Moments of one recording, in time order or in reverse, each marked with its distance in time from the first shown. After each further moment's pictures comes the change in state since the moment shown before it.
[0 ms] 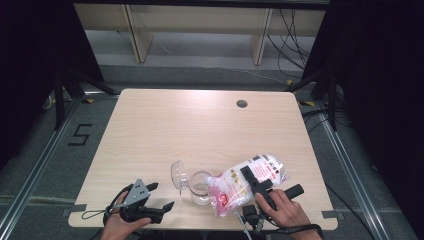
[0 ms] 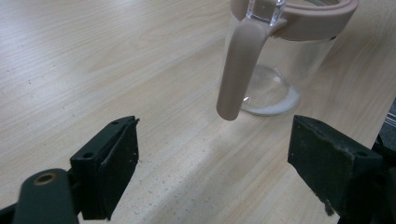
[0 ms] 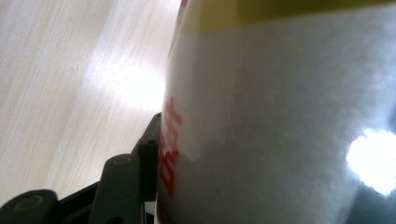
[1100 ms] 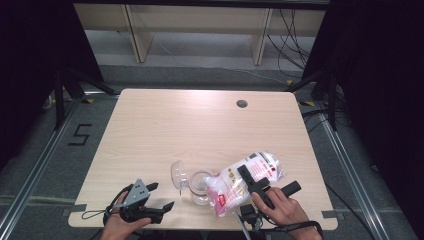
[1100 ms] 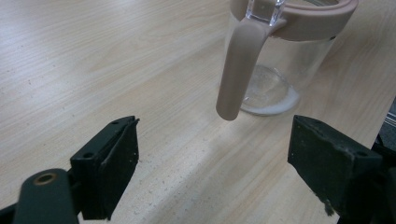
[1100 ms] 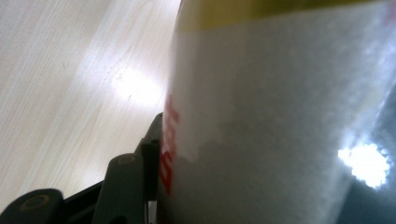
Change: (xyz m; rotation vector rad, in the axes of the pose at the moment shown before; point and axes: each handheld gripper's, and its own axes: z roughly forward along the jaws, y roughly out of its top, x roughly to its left) left arm 0.000 0.000 -0.001 0.006 0.002 0.006; right arm -0.001 0.002 0.004 -0.013 -0.012 -0.061
